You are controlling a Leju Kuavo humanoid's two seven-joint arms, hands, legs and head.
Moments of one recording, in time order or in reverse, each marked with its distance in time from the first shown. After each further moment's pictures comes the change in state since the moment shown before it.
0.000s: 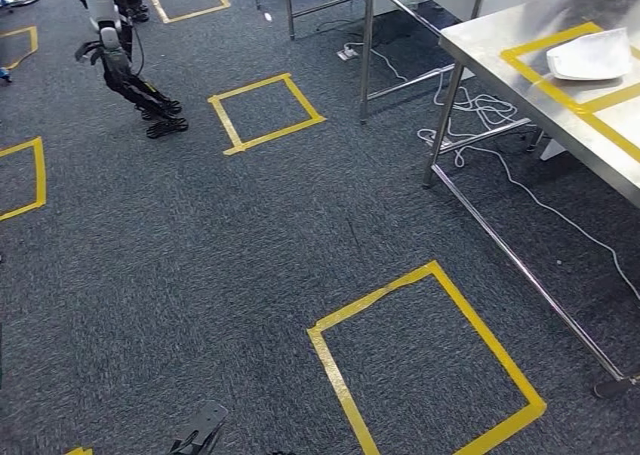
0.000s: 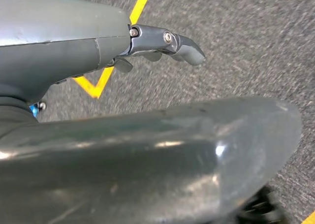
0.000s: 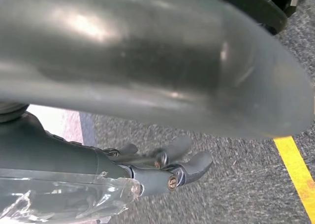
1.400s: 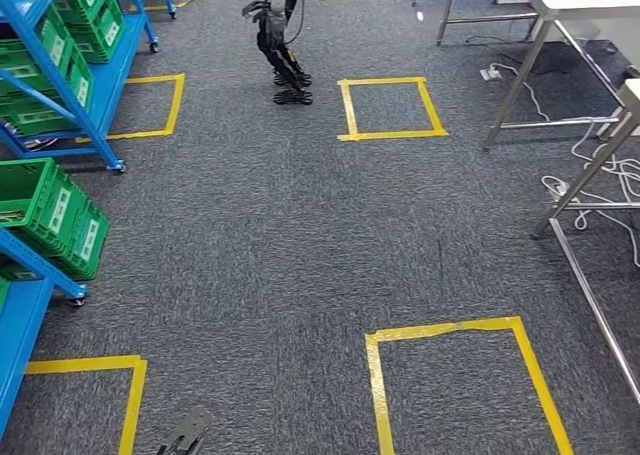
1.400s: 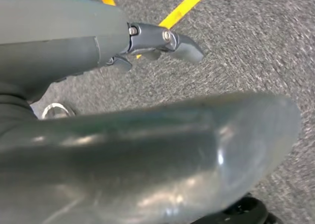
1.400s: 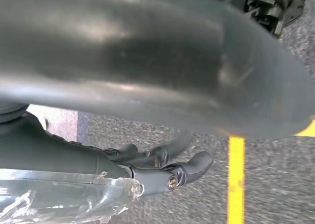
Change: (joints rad) left arm 0.008 0.015 0.038 0.000 -0.040 -0.002 0.016; right arm -0.005 0.003 0.000 0.000 0.007 0.000 -0.007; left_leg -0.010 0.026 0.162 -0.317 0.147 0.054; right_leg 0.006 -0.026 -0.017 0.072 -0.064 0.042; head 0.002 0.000
